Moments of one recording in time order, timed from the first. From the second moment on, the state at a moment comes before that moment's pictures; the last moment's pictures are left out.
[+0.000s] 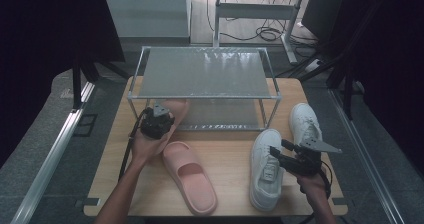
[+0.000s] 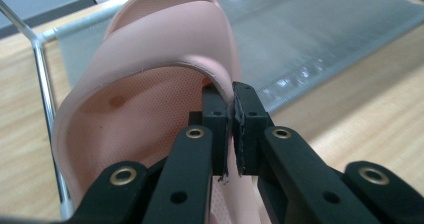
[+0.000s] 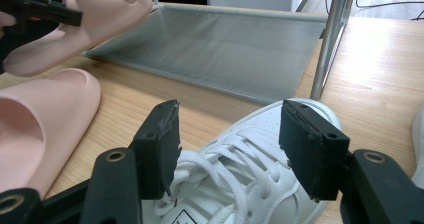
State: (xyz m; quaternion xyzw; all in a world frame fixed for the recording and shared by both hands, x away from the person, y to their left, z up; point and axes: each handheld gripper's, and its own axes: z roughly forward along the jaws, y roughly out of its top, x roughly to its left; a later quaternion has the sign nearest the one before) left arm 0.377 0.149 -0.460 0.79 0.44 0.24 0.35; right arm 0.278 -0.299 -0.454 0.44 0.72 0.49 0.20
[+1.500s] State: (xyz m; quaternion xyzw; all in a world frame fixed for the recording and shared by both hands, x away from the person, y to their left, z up) left arm 0.363 0.157 -0.467 0.79 0.43 0.25 0.36; right arm 0.276 -0.302 -0.454 0.44 0.72 0.49 0.20
